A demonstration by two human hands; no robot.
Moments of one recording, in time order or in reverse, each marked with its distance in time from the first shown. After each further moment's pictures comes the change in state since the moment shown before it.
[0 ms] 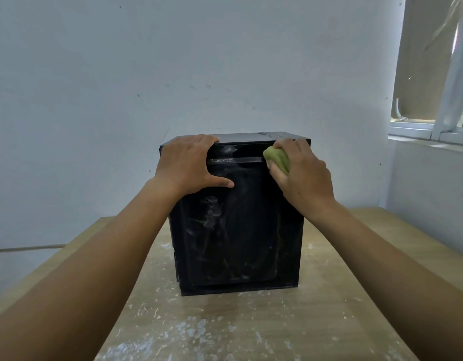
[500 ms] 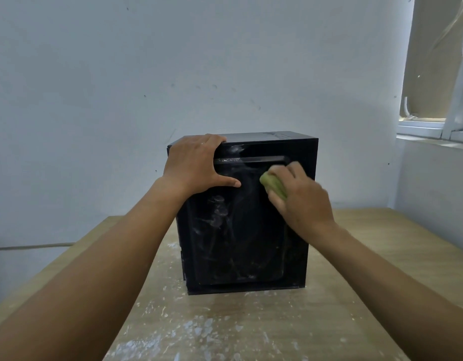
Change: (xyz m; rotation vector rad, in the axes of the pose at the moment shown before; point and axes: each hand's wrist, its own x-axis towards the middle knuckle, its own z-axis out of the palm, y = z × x) left_hand 0.001 0.000 0.000 0.008 -0.012 0.000; right_hand -0.033 -0.001 0.018 -0.065 -0.052 -0.144
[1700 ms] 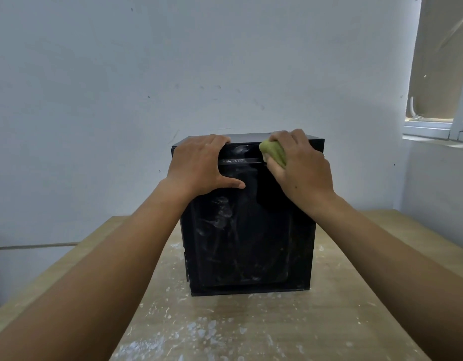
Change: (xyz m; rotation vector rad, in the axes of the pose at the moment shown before) left_hand 0.000 -0.001 0.002 0.009 0.007 0.002; right_hand 0.047 -0.014 -0.016 0.060 0.059 0.095
